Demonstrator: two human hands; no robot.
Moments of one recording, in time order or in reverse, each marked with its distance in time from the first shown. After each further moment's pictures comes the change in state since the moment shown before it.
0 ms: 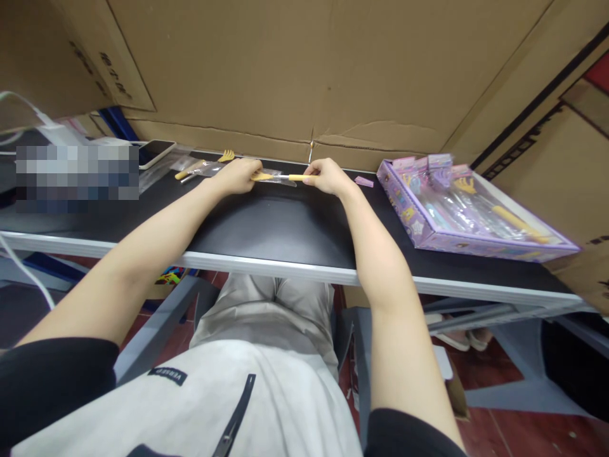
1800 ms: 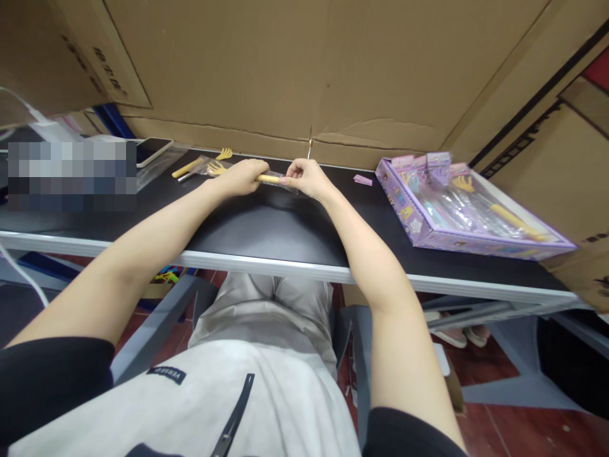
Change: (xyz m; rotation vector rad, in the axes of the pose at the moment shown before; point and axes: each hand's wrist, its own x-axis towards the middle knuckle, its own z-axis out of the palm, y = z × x) left_hand 0.003 0.014 0.001 -0.147 0.056 0.158; right_hand 0.008 -0.003 0.039 0.329 -0.043 -0.212
